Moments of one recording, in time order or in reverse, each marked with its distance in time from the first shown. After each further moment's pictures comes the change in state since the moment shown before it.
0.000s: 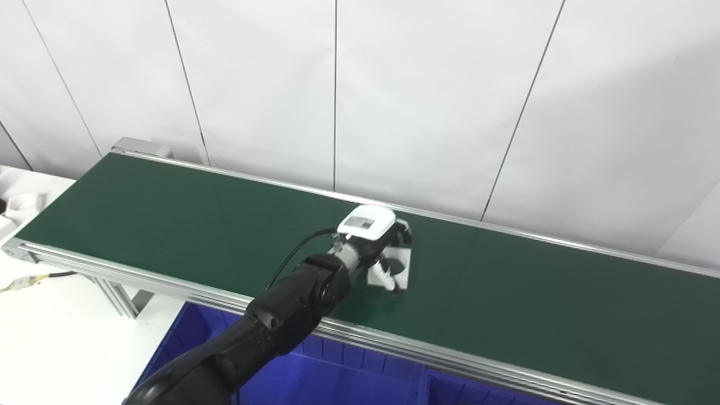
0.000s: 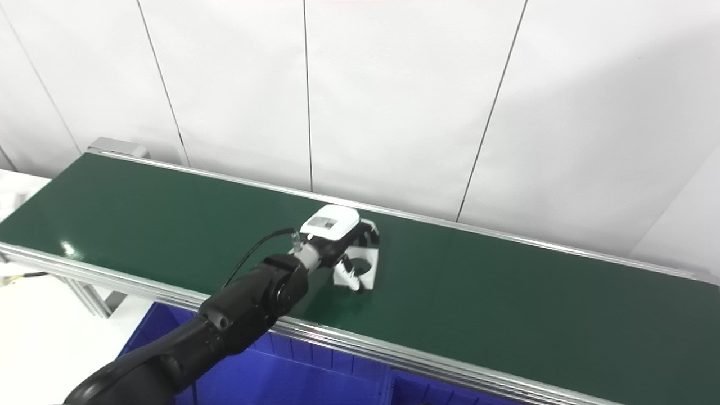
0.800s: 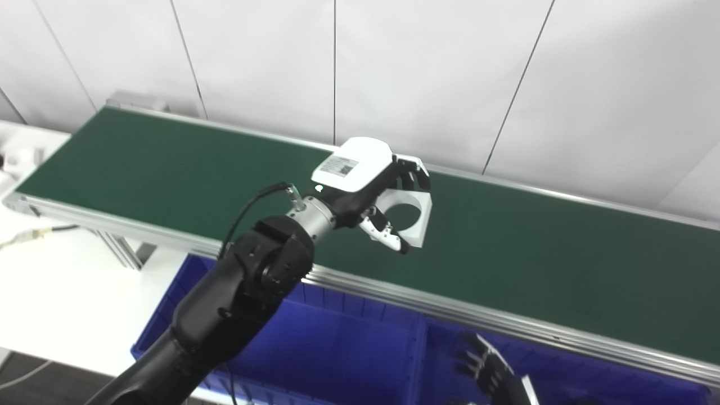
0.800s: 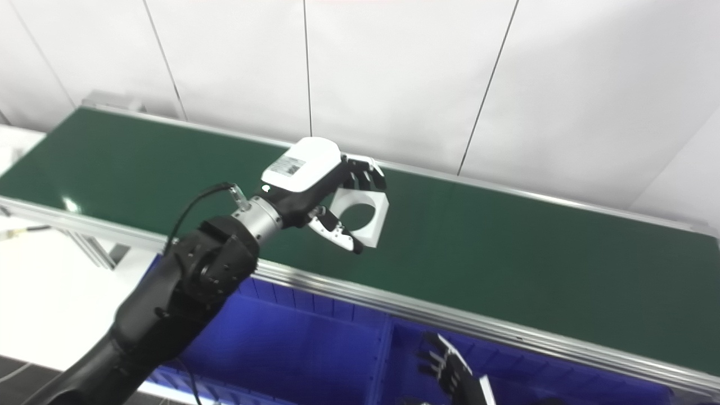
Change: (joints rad) left arm 0.324 0.071 0.138 -0.871 0.036 0.144 -0.359; right arm -0.019 -0.008 -0.008 -0.080 0.023 0.000 0.012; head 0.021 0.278
